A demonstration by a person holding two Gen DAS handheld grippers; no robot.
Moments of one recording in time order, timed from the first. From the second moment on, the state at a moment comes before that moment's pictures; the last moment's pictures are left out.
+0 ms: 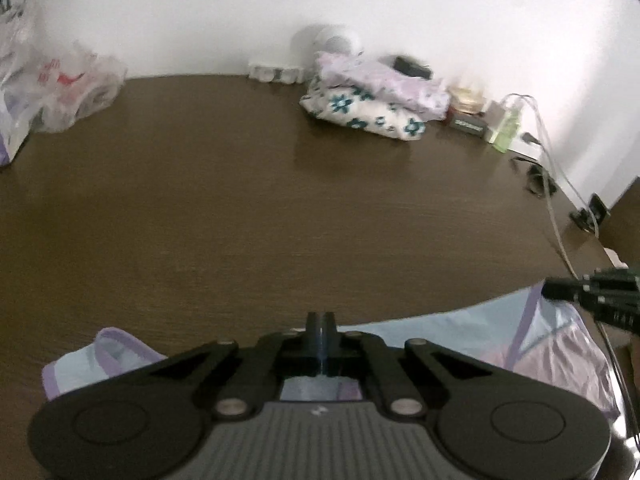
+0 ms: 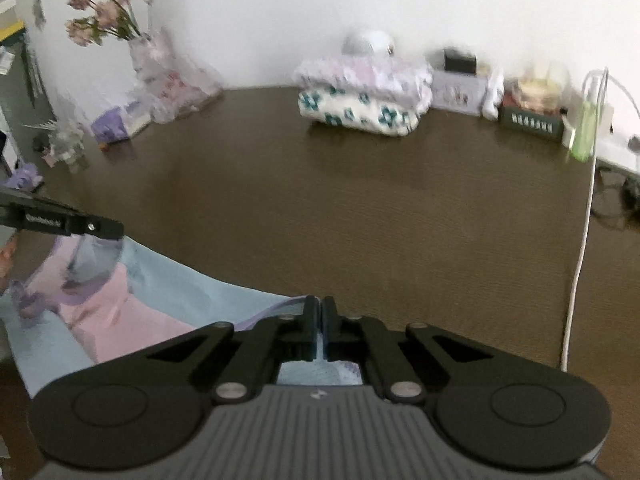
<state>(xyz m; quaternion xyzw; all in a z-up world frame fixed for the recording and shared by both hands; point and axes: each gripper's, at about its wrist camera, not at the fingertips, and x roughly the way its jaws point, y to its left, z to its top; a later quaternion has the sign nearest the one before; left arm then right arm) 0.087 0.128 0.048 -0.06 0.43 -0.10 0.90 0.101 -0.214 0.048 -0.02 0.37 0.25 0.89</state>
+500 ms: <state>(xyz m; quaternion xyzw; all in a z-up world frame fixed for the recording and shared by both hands) 0.104 0.117 0.027 -0.04 0.44 -0.09 0.89 0.099 -0.213 0.035 -0.02 0.39 0.24 0.89</state>
